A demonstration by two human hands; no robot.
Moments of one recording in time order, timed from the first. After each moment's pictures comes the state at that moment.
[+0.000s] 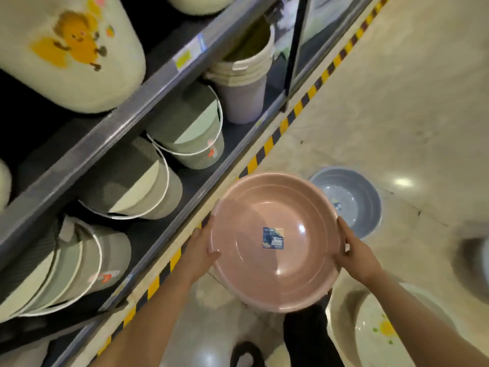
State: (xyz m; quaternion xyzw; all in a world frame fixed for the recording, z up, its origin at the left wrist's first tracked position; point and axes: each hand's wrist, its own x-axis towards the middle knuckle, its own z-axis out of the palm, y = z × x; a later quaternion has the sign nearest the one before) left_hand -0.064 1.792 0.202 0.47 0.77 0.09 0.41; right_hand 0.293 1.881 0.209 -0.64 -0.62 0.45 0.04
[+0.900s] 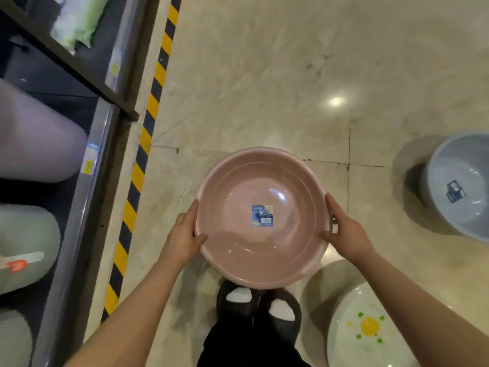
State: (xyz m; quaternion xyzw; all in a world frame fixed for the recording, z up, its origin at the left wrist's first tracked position) left_hand 0.175 2.104 -0.026 0.66 0.65 -0.01 0.38; right_hand 0.544 2.017 -0.011 -0.78 -0.46 0.41 0.08
